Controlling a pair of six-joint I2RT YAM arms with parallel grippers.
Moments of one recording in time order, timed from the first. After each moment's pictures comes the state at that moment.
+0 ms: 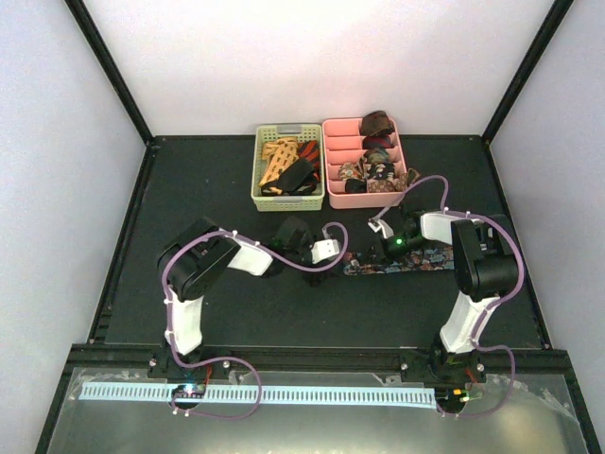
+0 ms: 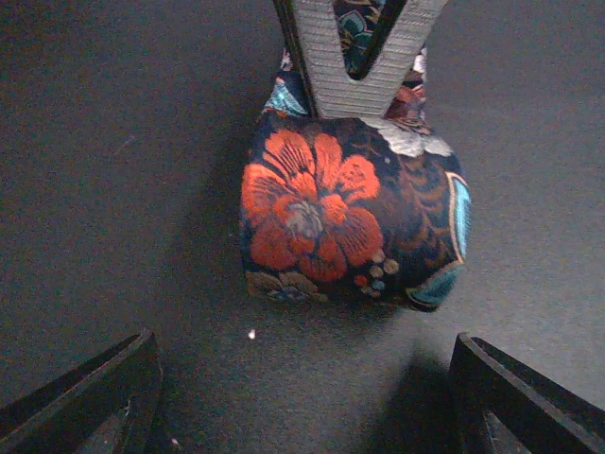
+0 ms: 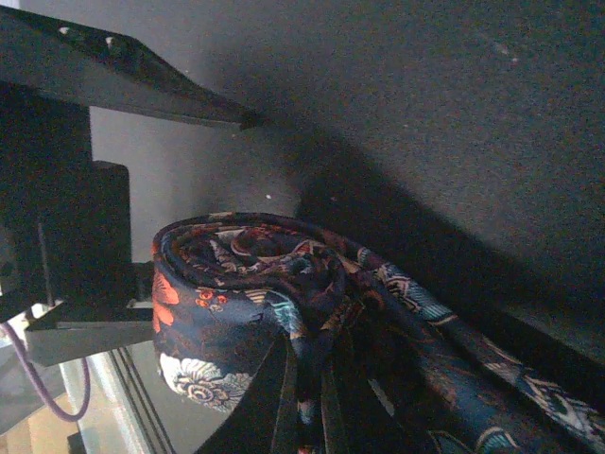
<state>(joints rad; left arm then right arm) -0.73 1.95 0.84 0.40 0.52 0.39 0.17 1.82 0.92 -0.58 -0.86 -0.08</state>
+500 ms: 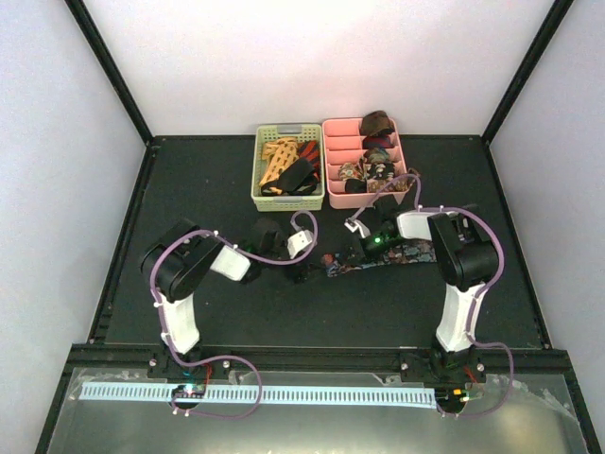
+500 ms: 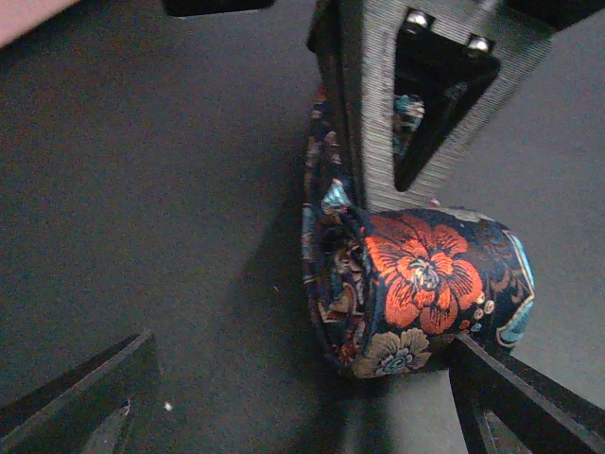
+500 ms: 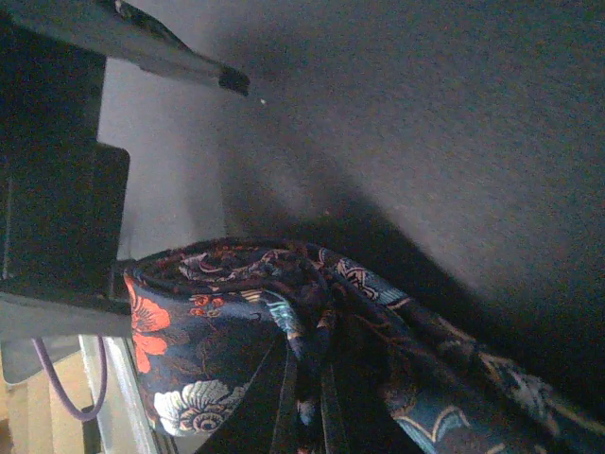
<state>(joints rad) -0.58 1.88 0.64 0.63 0.63 0.19 0.30 1.94 0.99 -0.46 -0.93 0.00</state>
